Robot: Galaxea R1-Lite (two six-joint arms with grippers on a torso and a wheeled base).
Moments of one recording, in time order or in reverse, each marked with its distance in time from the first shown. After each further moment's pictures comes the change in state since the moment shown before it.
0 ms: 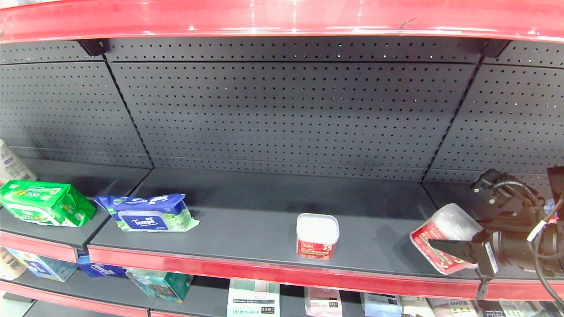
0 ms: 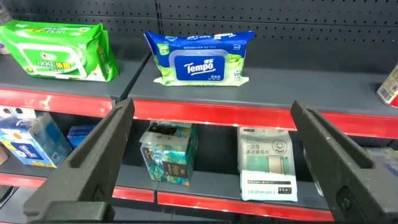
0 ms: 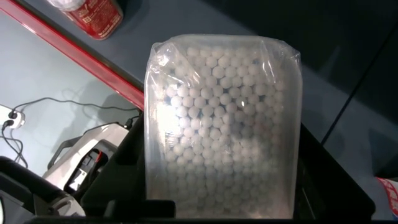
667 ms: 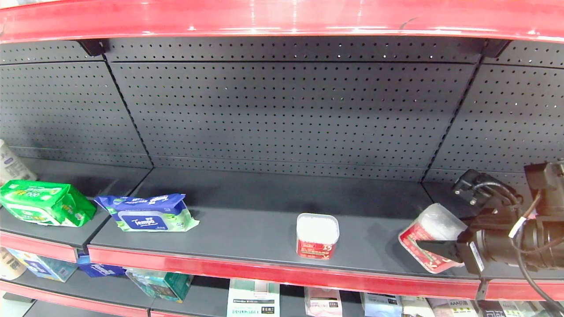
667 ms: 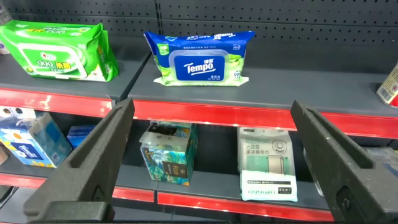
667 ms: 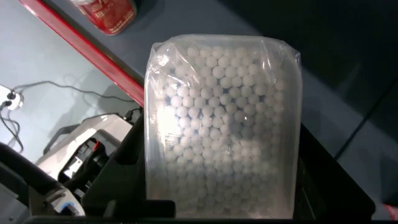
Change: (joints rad) left arm 0.000 0.000 0.000 0.000 0.000 0.000; right arm 0.051 0.069 -0.037 0.000 0.005 -0.051
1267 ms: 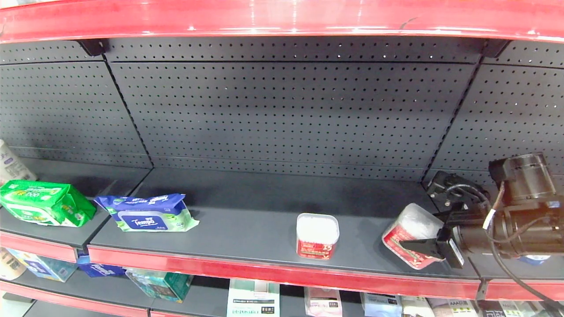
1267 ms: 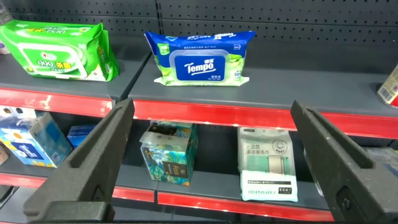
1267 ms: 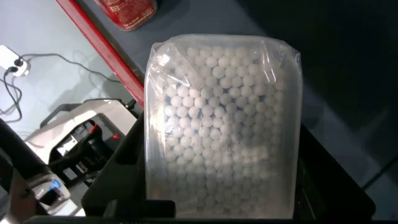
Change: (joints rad) left arm 0.000 0.000 0.000 0.000 0.000 0.000; right arm -0.002 0.143 -0.072 -0.001 0.111 -0.156
